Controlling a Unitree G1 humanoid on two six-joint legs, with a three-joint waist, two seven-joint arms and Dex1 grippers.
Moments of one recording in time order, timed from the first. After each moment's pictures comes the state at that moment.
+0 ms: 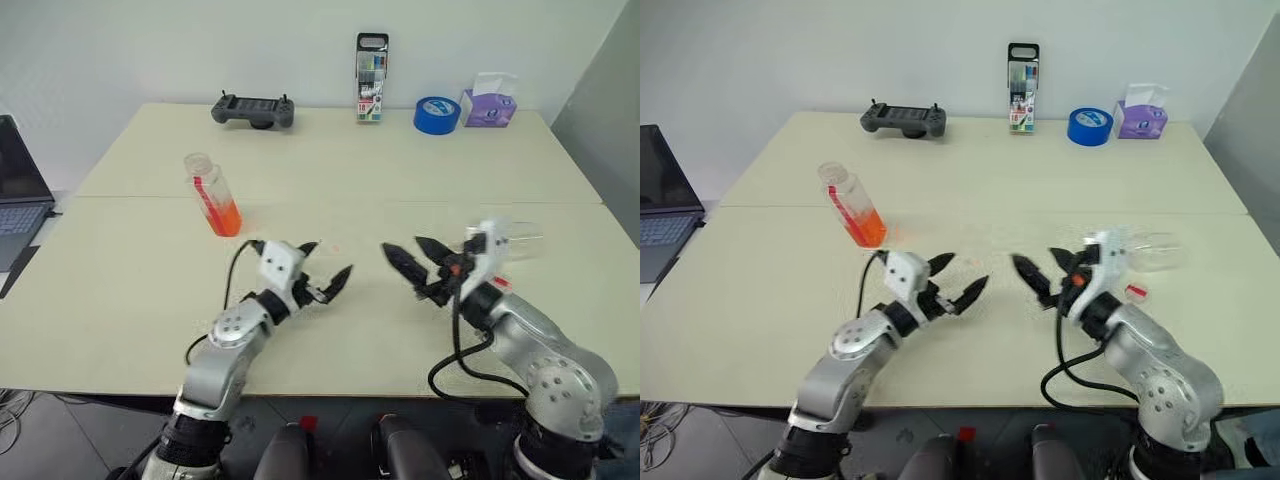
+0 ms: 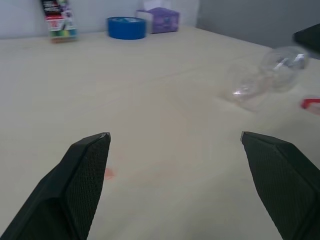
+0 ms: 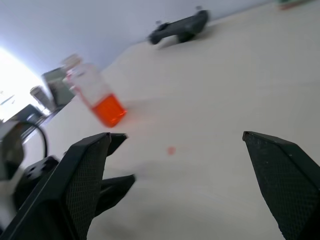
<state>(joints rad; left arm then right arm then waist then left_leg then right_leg) -0.23 0.27 -0.17 -0.24 -0.28 0.32 -0.49 -0.22 -0.01 -0.40 -0.68 0.74 1.07 0.10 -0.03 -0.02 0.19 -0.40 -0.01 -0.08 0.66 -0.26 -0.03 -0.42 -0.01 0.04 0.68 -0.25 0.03</state>
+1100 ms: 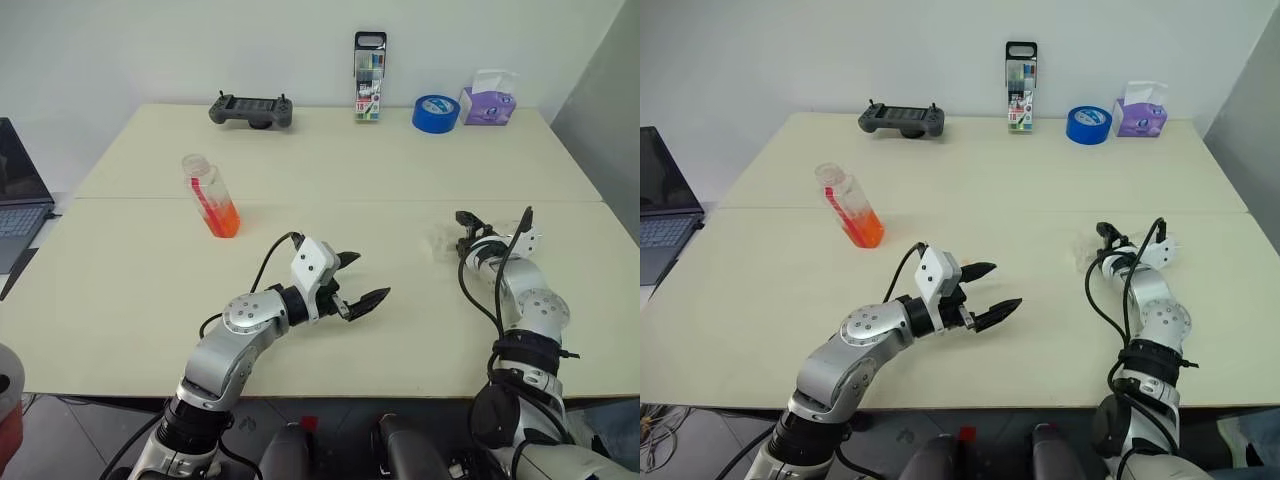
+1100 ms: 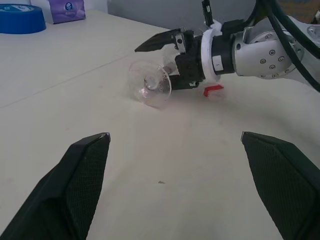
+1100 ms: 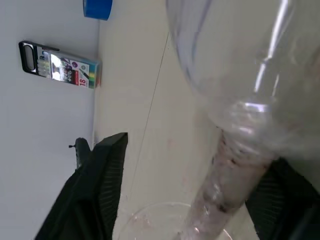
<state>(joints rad) -0.29 0.34 -0.23 -0.36 -0.35 0.53 -0.62 -0.66 -0.08 -0.65 0.32 1.19 0.61 -0.37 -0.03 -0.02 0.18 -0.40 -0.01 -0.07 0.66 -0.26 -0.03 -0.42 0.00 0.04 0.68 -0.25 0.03</state>
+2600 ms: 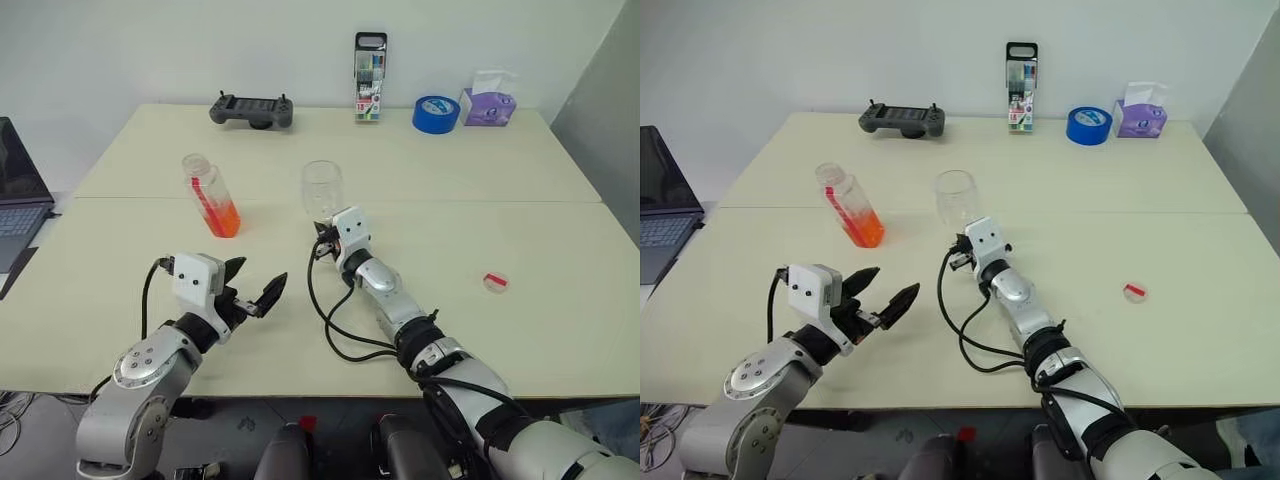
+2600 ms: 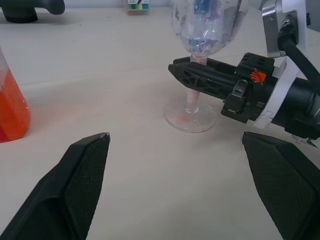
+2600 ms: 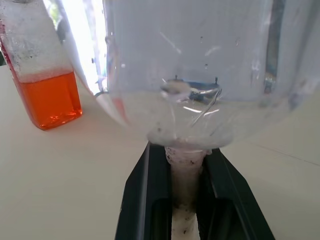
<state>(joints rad) 0.05 0.41 0.21 -0.61 -0.48 0.65 -0.38 -0.85 0.13 0.18 1.01 0.06 -0.39 0.21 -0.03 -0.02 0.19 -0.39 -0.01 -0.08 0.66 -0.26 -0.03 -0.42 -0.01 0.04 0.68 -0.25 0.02</state>
